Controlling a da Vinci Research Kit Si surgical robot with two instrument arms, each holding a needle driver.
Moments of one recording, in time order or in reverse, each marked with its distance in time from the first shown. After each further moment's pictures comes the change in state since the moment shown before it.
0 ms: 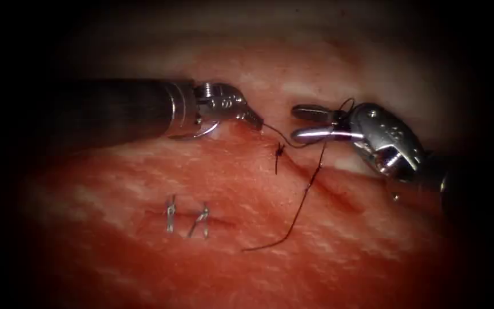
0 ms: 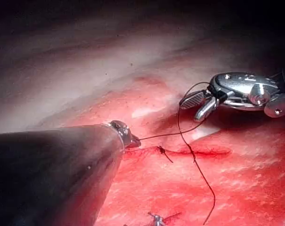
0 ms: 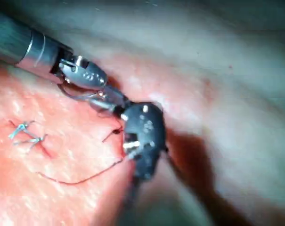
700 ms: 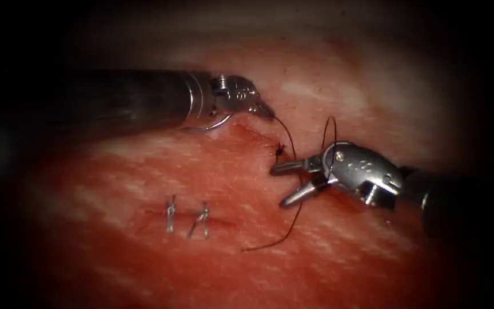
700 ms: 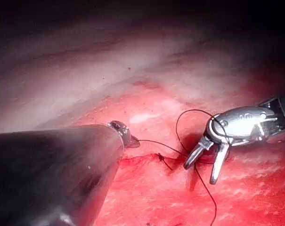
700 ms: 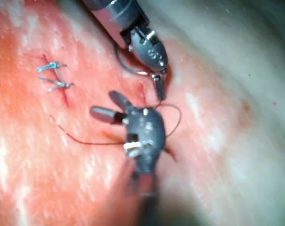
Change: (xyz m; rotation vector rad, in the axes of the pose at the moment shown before) right arm -0.006 -0.004 0.003 0.342 -0.346 -0.146; left arm 0.000 -0.001 0.001 0.010 -0.006 0.001
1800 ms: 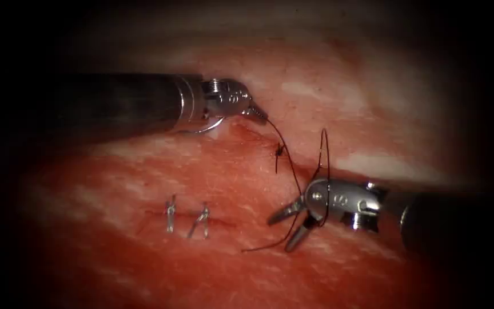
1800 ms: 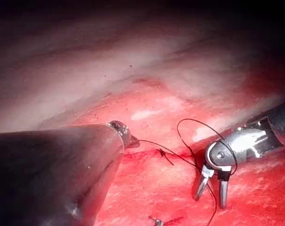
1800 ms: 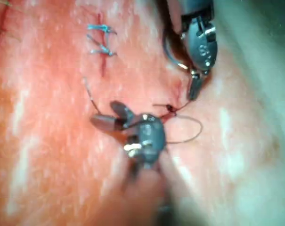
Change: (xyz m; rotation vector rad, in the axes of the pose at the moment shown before) right arm -0.006 -0.003 0.004 0.226 -0.272 -0.125; left arm -0.001 0.001 -0.001 -0.008 0.001 0.007
